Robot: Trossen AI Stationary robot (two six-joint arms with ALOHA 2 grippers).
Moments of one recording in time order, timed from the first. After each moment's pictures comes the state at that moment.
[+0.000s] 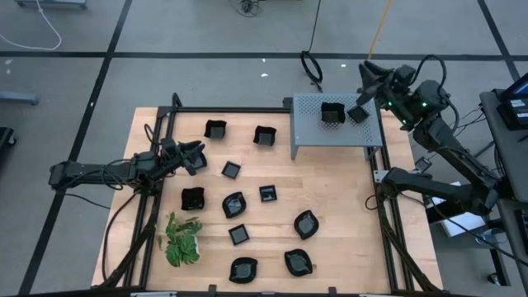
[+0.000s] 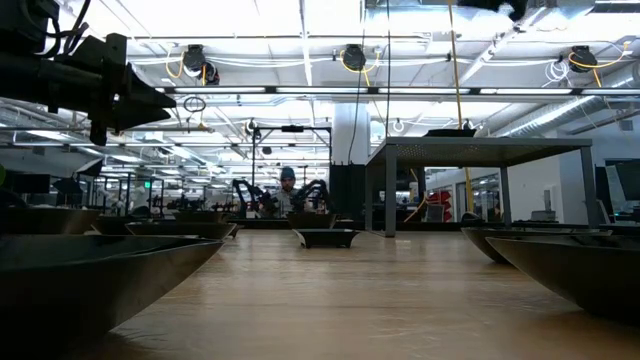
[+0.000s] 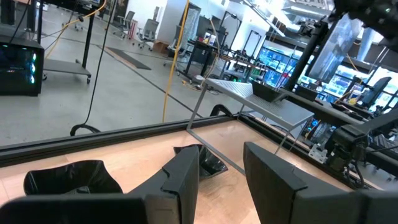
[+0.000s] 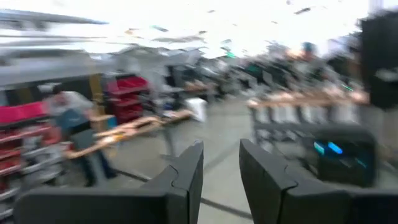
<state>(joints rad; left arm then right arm) 0.06 0.25 0.03 0.24 -0.58 -0.37 -0.74 0.79 1.03 -0.02 0.15 0.15</state>
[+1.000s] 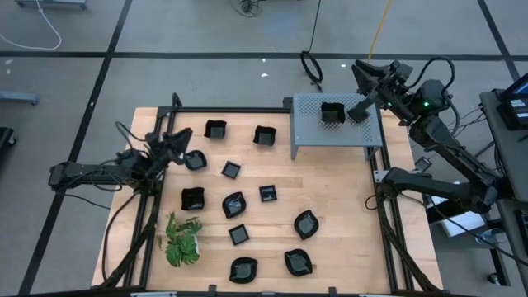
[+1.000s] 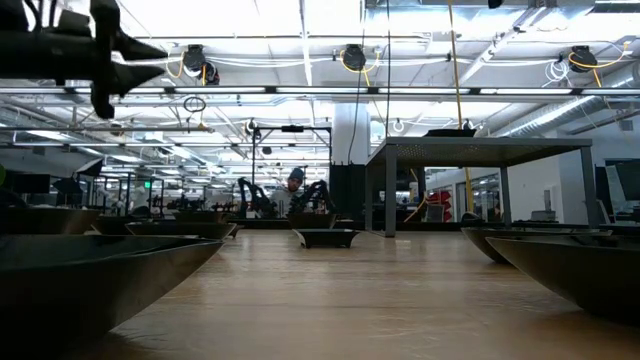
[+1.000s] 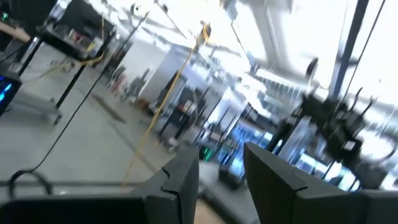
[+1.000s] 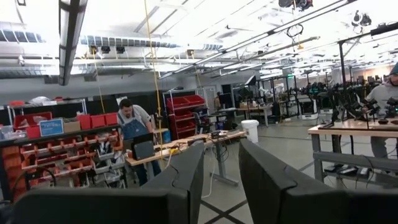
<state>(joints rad) 0.07 0.25 0.03 0.64 -0.62 -0.37 -0.74 0.83 1.03 0.13 -0.08 0.17</state>
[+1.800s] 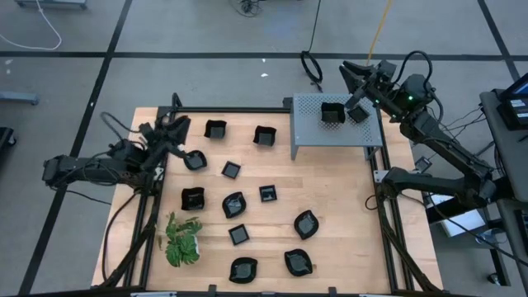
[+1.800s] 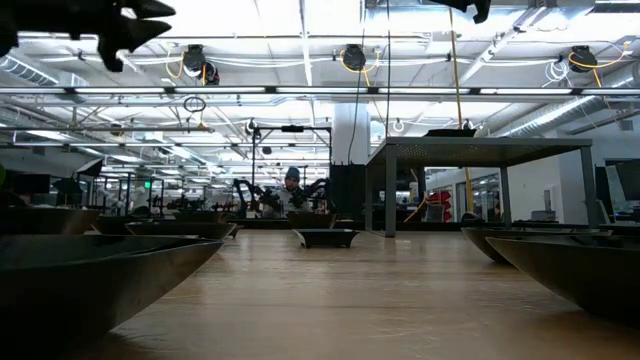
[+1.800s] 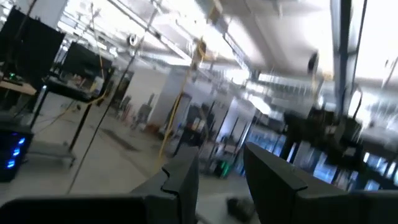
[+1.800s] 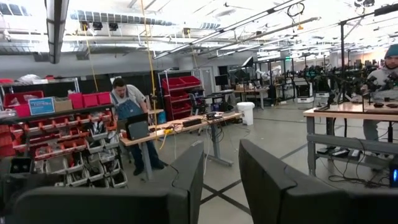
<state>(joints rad) 0.07 0.46 0.28 0.66 -0.63 -0.13 -0.74 0.91 1.03 0.13 -0.08 0.14</state>
